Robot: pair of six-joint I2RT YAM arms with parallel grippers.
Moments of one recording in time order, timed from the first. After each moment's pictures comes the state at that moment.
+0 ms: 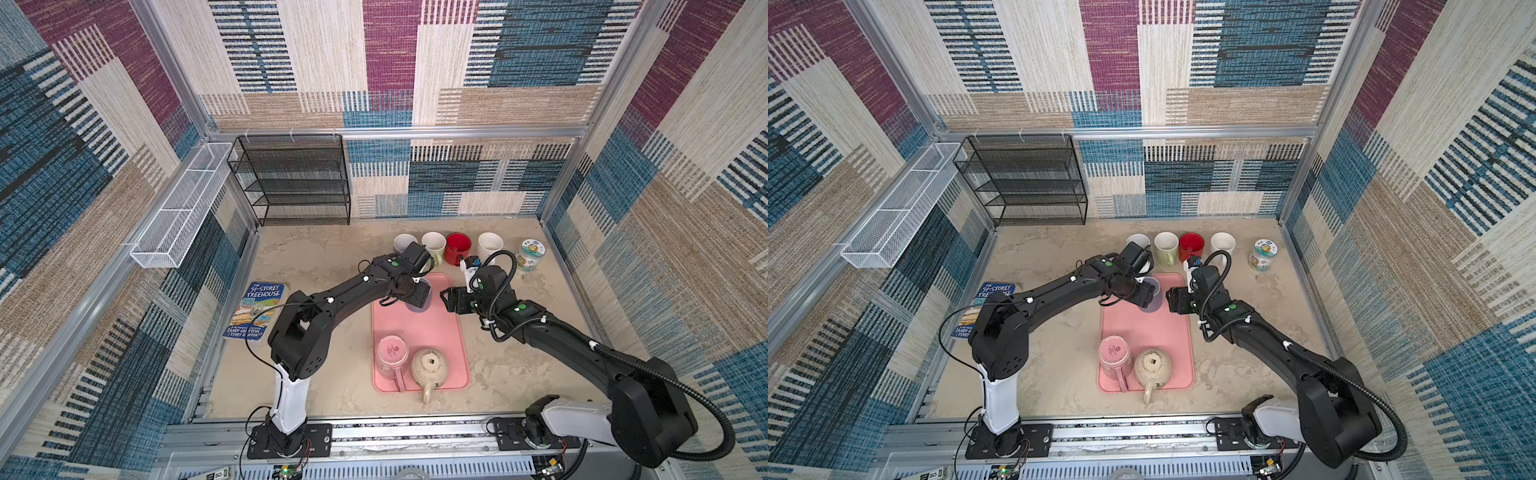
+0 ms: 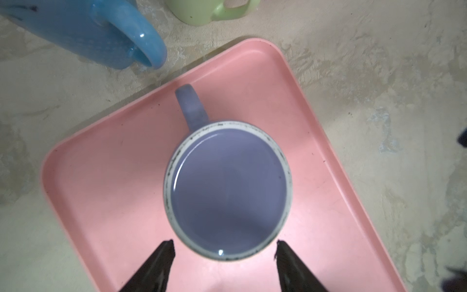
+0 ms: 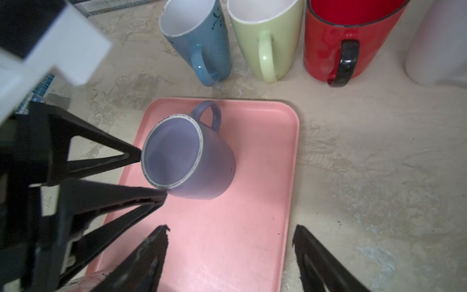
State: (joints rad) left arm -0.75 1.95 1.59 -0.76 -0.01 -0.26; right arm 0.45 1.28 0.76 -0.19 -0.07 0.36
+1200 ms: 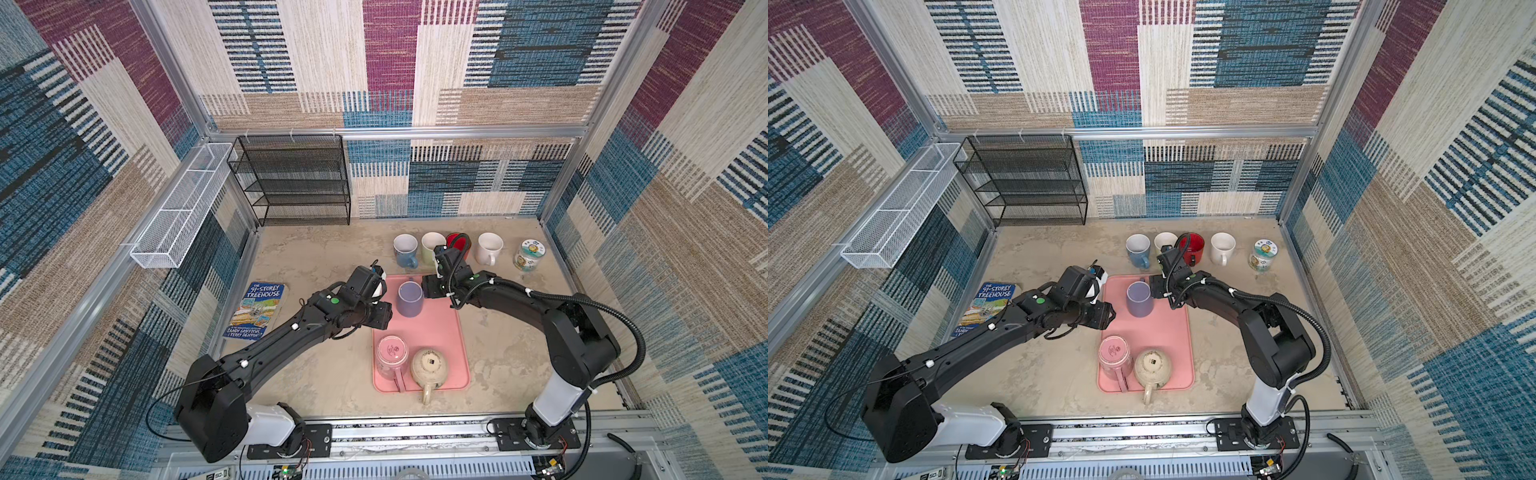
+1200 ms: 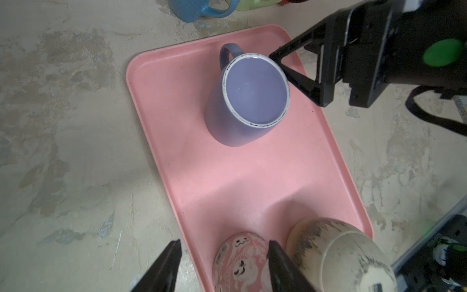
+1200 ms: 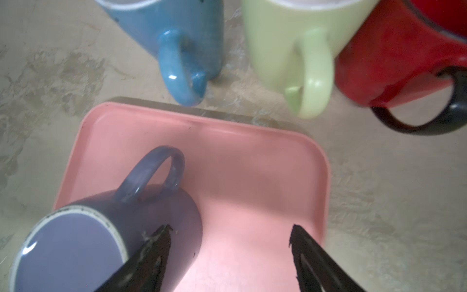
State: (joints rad) left arm -0.68 1.35 1.06 -0.67 0.06 -0.35; right arm 0.55 1.73 1.12 -0.28 0.08 0.33
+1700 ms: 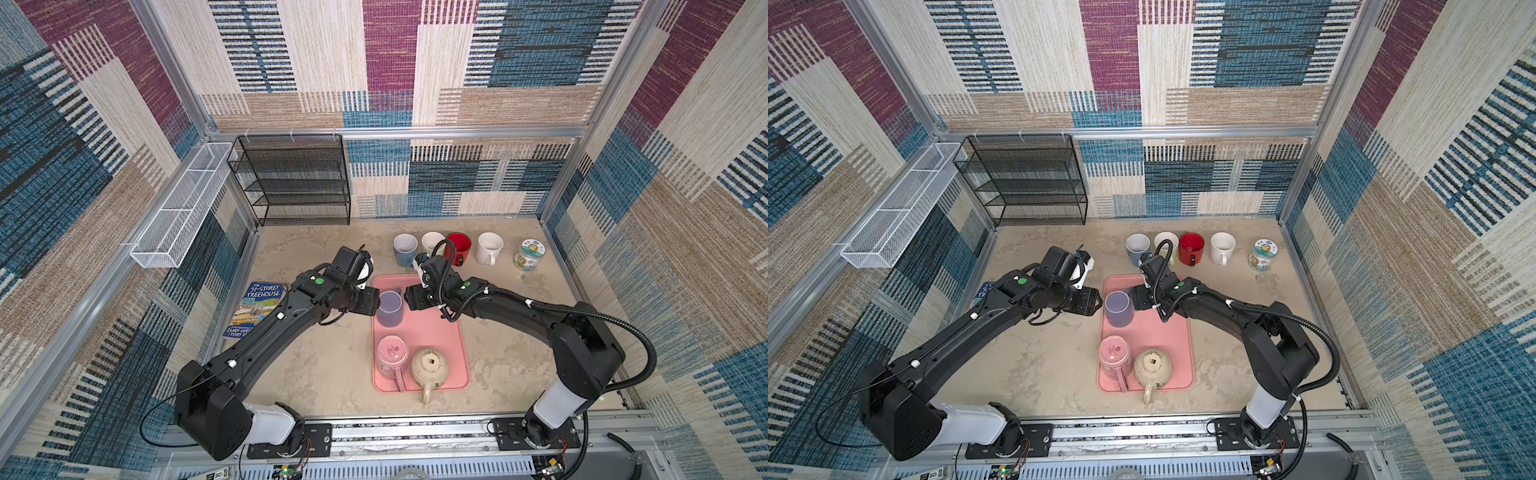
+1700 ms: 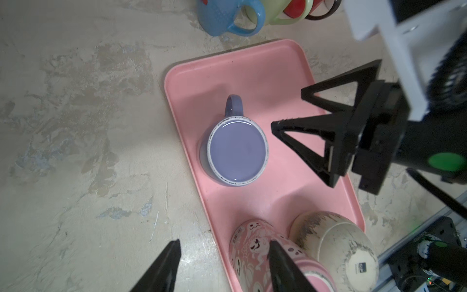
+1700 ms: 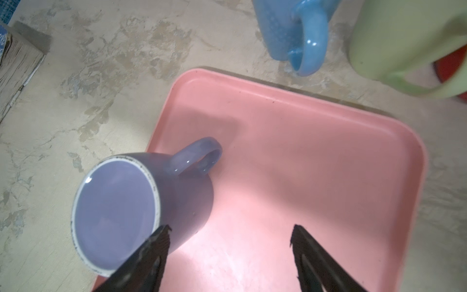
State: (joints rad) left arm -0.56 1.39 1.23 -0.87 0.10 -0.29; right arm 0.66 1.67 1.15 -0.34 0.03 0.34
